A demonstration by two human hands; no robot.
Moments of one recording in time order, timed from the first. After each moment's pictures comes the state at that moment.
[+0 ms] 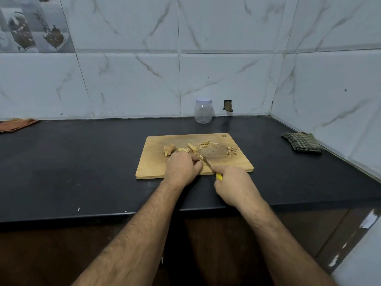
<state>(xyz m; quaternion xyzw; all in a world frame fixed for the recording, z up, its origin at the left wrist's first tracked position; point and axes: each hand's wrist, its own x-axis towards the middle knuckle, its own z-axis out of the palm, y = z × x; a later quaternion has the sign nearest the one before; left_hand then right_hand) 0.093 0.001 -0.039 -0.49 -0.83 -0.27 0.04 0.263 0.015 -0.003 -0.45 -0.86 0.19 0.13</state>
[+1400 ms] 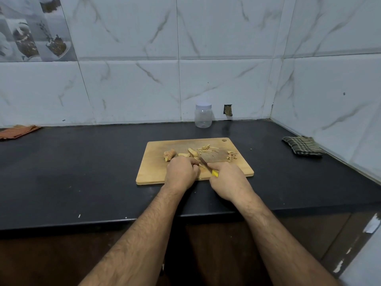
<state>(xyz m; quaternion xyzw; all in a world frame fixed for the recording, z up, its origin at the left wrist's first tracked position) 0.100 -0.003 -0.030 -0.46 -0.83 -0.31 0.01 0.246 0.032 -0.003 -0.42 -0.86 0.22 0.18</state>
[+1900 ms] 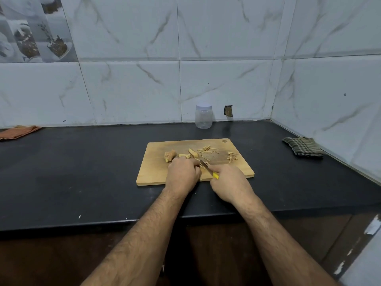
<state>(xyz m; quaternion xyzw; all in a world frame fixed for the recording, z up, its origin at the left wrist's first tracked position) 0.105 -0.006 -0.031 -0.49 -0.83 -0.25 0.08 0.246 0.033 -0.006 -0.42 -0.86 0.21 0.18</state>
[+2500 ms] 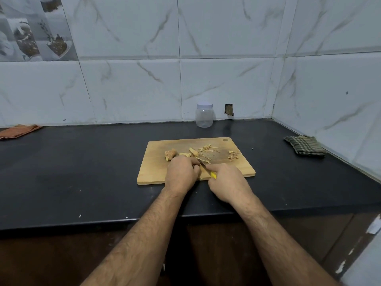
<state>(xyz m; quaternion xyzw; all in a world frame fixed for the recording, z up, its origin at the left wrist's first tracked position) 0.102 -0.008 -0.031 -0.46 -0.83 -0.32 0.02 0.243 0.026 -0.003 -0.42 -0.87 0.20 0.17</state>
